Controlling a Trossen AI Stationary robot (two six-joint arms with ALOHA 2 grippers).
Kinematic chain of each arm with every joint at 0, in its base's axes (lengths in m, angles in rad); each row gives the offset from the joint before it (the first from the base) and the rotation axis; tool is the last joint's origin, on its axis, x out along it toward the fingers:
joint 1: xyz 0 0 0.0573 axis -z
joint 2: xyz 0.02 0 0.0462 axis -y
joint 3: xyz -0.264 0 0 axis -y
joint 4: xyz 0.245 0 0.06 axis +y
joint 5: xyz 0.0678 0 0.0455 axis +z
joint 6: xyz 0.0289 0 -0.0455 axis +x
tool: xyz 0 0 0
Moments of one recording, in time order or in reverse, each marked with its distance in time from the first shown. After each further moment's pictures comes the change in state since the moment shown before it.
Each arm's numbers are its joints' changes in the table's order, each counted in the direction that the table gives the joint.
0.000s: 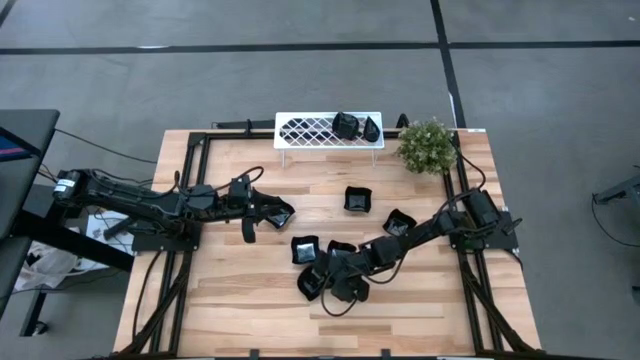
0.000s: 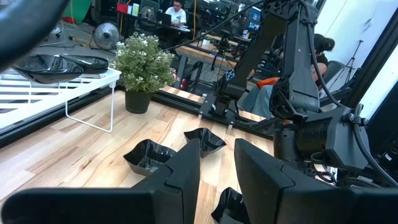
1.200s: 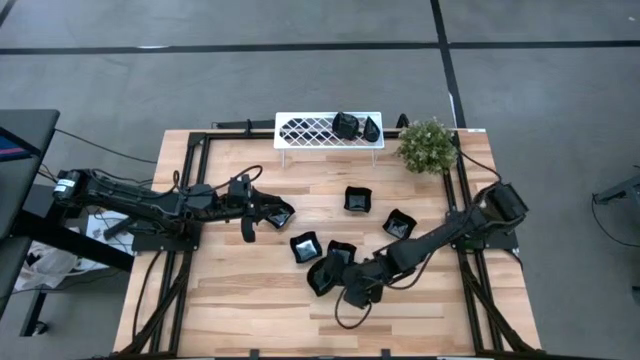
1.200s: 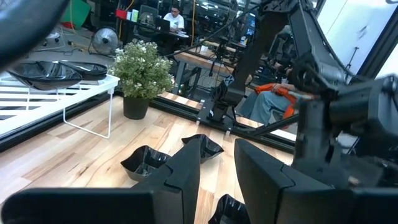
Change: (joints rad) left arm 0.000 0.000 0.000 -0.027 0.000 0.000; right arm -0.098 0.192 0.051 0.317 -0.240 -0.009
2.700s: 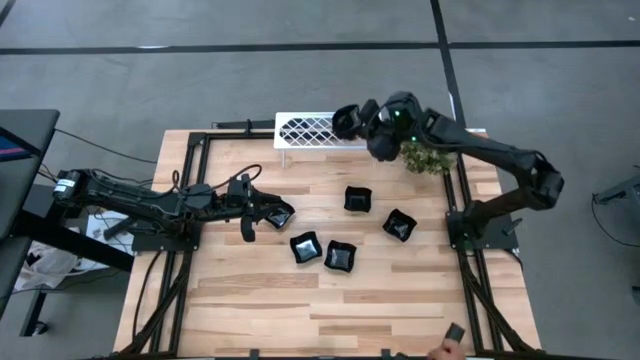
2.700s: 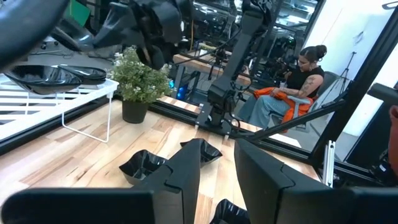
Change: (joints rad) left arm -0.001 0.000 0.000 -0.018 0.000 0.000; right arm 1.032 0.395 0.027 0.133 0.250 -0.815
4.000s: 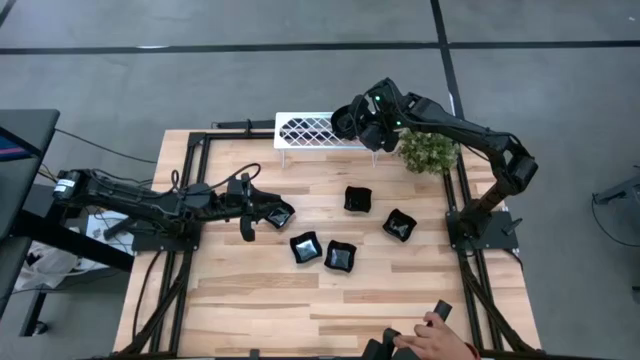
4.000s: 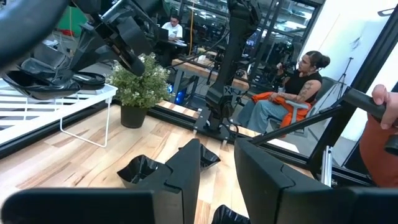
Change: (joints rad) left arm 0.000 0.000 0.000 -0.022 0.000 0.000; right arm 0.087 -0.239 0.231 0.243 0.013 -0.117
